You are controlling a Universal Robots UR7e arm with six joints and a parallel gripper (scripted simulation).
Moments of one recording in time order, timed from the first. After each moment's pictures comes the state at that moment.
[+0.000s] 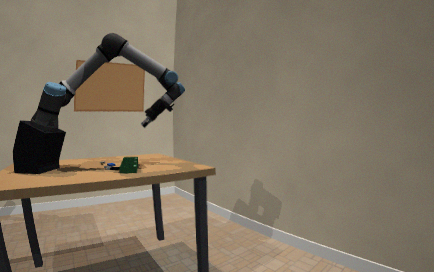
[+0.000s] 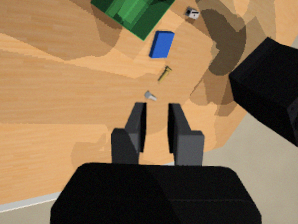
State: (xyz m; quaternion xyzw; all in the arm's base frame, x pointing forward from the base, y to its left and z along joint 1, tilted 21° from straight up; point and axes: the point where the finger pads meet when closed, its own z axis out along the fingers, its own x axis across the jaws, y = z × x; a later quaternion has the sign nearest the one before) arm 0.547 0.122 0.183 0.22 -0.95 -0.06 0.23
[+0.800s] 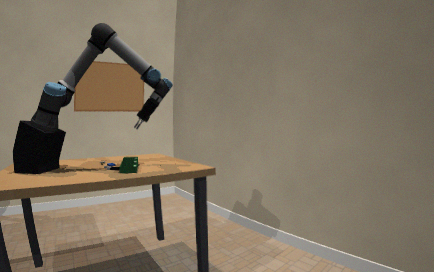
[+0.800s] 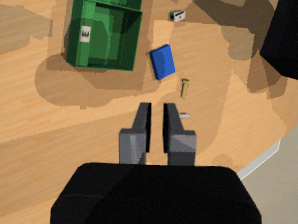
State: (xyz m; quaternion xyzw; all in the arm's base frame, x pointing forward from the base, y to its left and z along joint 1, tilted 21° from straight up) arm 0.505 0.099 0.159 -0.01 -0.99 0.01 0.13
